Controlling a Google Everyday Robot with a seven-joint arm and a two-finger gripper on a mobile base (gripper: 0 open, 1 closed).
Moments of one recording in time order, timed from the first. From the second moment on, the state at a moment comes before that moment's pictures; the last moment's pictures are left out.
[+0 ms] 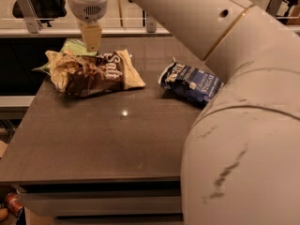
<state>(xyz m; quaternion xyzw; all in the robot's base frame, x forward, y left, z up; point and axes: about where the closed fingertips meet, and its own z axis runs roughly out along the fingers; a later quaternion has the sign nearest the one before) 0.648 0.156 0.964 -0.82 0.53 -0.08 0.22</state>
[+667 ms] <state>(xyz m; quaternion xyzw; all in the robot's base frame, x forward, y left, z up) 0.651 0.154 0.963 -0.82 0.53 -0.08 0.22</state>
